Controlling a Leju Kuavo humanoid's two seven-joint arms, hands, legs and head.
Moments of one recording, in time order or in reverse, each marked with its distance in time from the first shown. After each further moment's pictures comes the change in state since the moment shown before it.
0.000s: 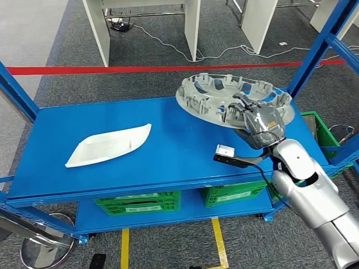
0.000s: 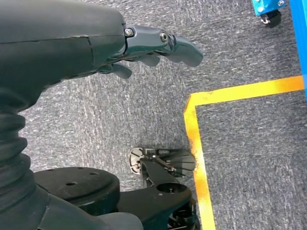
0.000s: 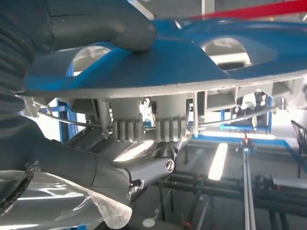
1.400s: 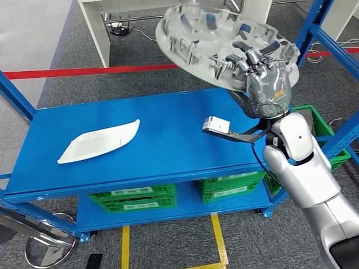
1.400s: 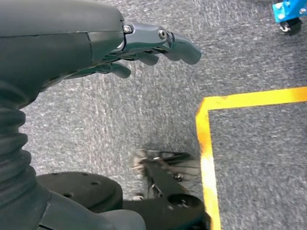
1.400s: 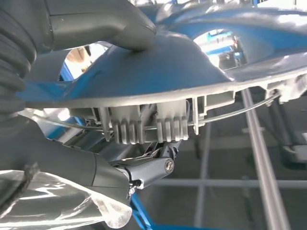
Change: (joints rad) left arm -0.014 0.014 0.033 0.000 0.039 0.014 0.043; right arm -0.127 0.137 -0.050 -0.079 0.028 -0.152 -0.027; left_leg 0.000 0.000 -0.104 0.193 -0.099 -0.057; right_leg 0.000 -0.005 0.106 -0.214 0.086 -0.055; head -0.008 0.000
